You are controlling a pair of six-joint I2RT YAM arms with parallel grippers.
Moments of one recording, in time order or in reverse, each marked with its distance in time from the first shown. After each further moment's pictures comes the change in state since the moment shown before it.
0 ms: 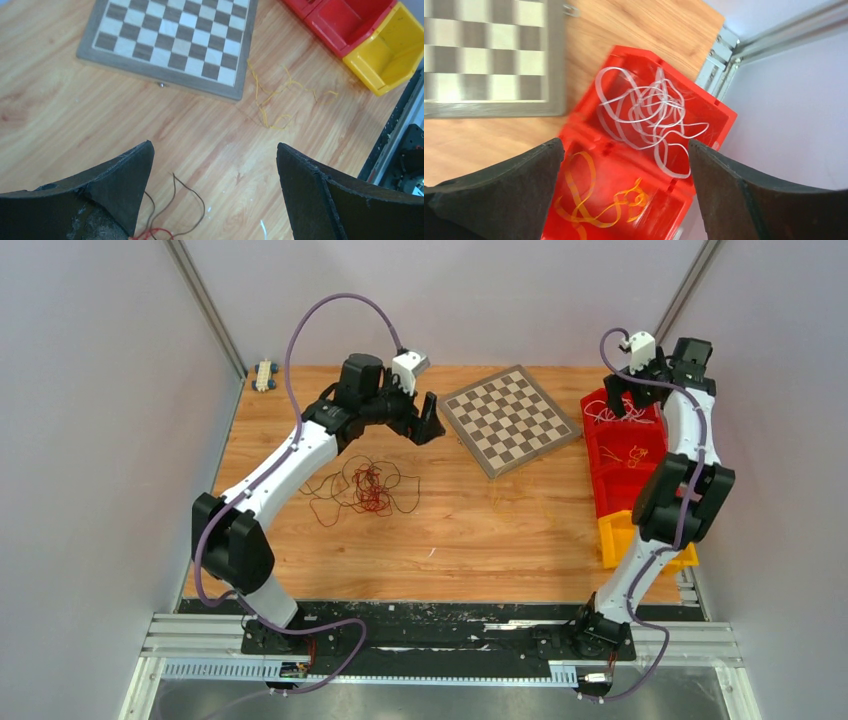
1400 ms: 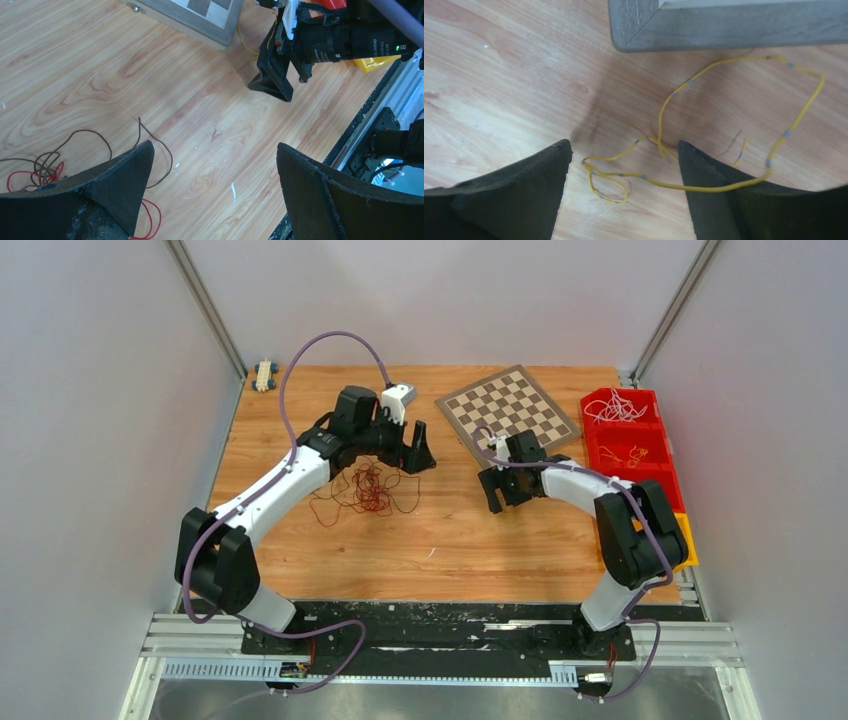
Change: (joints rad) left arm 0.001 -0.125 -0.290 0.023 0.000 -0.149; right arm 0.742 -0.364 -0.913 0.219 0.383 0.702
